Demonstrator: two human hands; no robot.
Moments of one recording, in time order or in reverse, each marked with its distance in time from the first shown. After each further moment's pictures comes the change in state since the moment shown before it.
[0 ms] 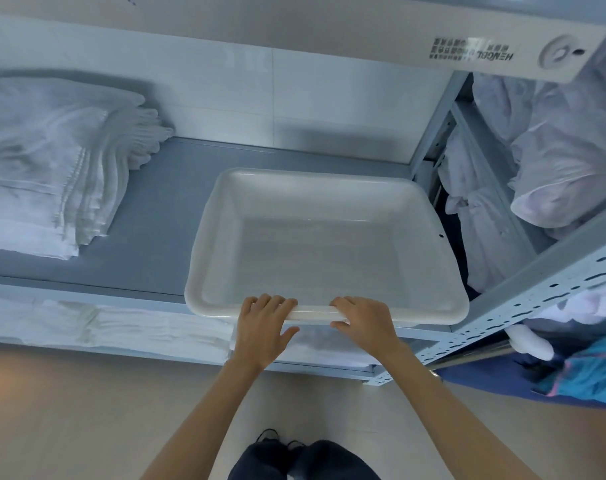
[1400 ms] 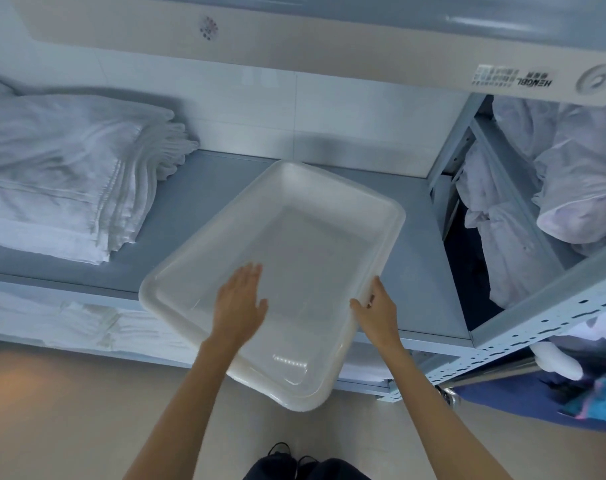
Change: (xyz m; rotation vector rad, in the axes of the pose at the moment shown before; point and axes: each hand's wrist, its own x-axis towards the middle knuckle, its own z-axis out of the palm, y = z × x) left_hand 0.015 -0.074 -0.038 -0.132 -0.162 -0.326; right_hand 0.030 -0.036 -0.006 0.780 0.159 0.609
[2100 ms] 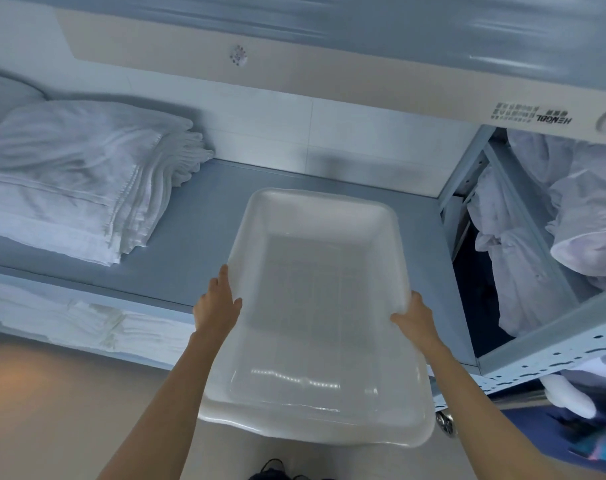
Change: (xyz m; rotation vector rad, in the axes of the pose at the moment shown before) left_hand 0.027 -0.039 -0.003 -0.059 -0.012 -0.418; right_hand 0.053 0.023 -0.052 -0.127 -0.057 0.136
